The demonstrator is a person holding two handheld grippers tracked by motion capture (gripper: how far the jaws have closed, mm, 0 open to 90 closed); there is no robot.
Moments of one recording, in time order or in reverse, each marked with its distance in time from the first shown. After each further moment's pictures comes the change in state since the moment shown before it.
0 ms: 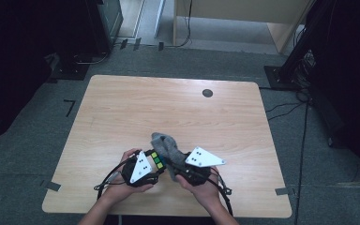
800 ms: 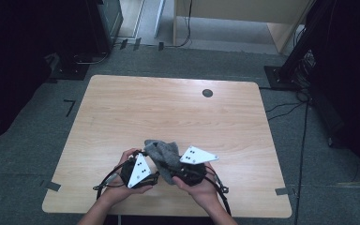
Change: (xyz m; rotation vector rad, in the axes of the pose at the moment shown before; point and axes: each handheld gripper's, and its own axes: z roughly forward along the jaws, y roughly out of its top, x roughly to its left) left arm 0.000 0.004 -0.008 -0.050 0.026 0.044; right arm -0.010 -0.003 0.005 0.074 0.005 0.091
